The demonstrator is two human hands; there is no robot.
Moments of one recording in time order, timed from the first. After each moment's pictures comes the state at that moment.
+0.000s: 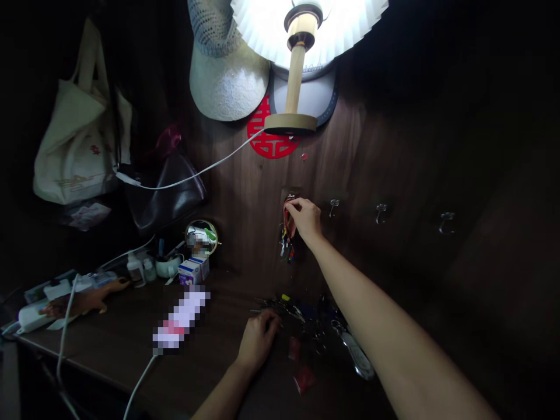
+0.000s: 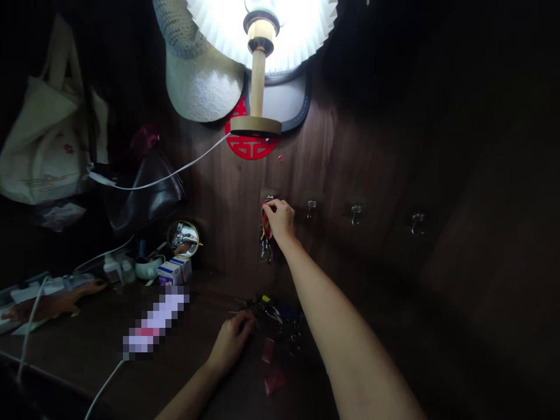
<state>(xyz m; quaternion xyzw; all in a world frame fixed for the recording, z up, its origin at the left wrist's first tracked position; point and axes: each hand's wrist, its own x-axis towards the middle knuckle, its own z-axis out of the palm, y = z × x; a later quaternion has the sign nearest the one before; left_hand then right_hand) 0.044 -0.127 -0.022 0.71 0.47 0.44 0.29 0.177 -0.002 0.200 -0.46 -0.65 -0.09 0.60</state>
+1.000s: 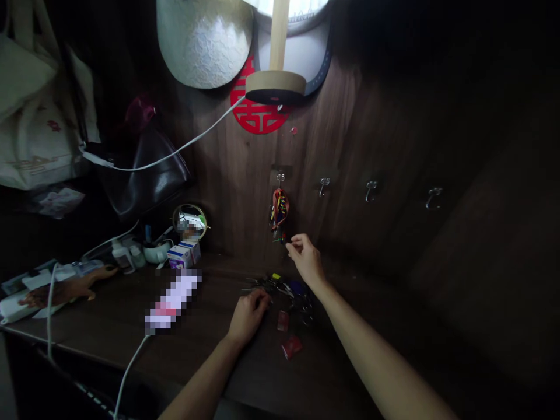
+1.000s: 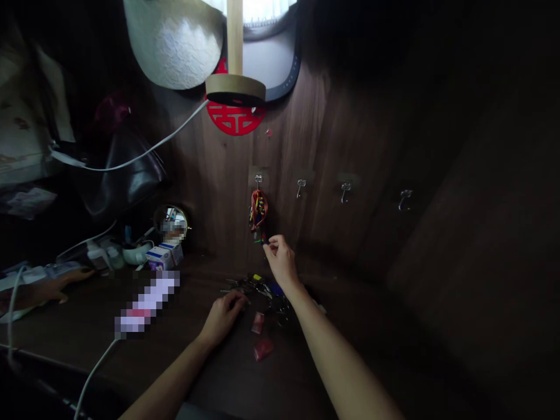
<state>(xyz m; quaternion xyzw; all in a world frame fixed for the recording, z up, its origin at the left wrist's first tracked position) 0.043 -0.125 -0.022 0.73 0.48 0.39 0.28 0.215 -0.062 0.062 -0.52 -0.65 0.08 0.55</state>
